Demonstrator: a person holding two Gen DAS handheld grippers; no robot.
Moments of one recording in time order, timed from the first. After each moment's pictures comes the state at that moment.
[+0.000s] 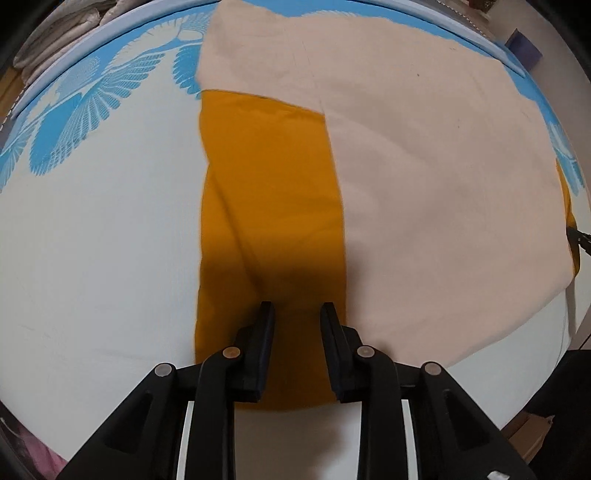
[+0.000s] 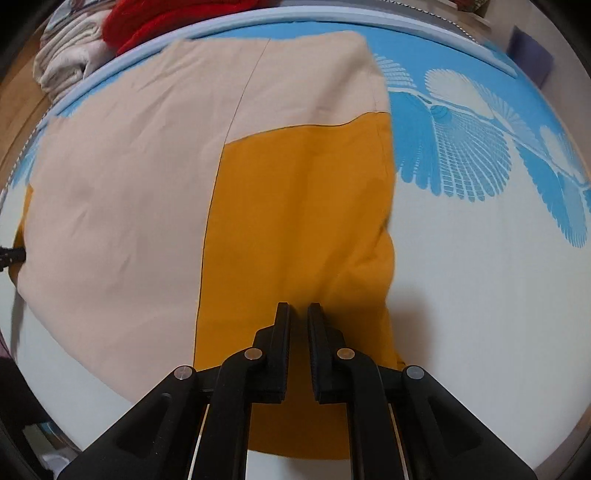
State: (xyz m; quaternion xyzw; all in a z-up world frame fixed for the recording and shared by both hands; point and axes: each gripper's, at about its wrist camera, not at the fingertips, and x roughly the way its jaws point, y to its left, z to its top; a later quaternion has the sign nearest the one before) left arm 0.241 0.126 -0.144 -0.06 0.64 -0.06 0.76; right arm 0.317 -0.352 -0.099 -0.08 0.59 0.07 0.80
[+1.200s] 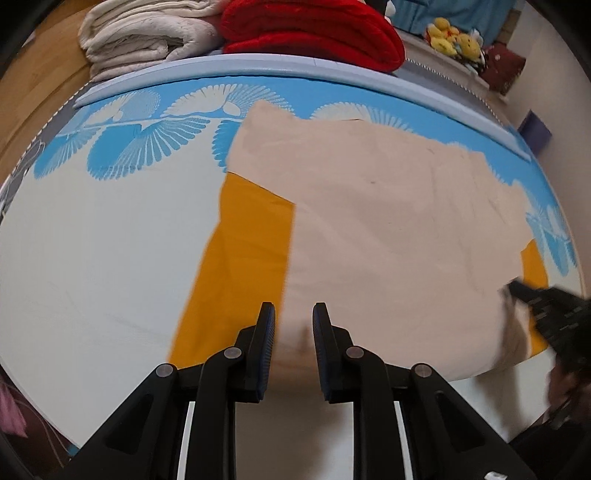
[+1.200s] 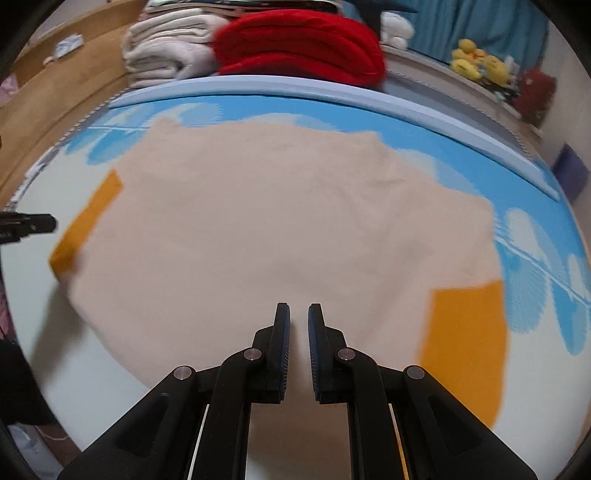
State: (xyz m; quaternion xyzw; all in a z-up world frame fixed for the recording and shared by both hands) left arm 0.217 0.097 -0.062 -0.15 0.53 0.03 0.84; right arm 0.270 -0.157 -0.055 -0.18 0.48 0.18 0.84
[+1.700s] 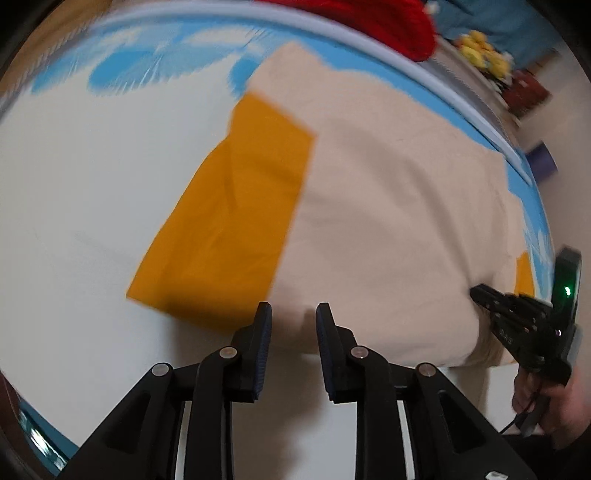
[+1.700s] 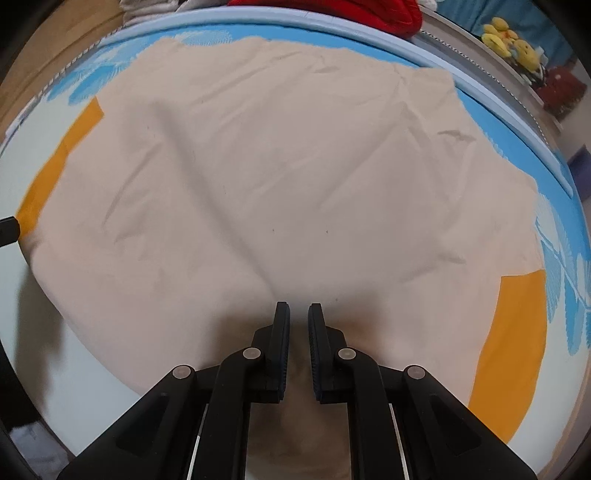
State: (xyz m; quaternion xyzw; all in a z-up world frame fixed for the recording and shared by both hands) left arm 0.195 0.114 -0.113 -0.27 0.57 0.02 0.78; right arm 0.279 -0.110 -0.118 -0.24 0.56 0.14 0.78
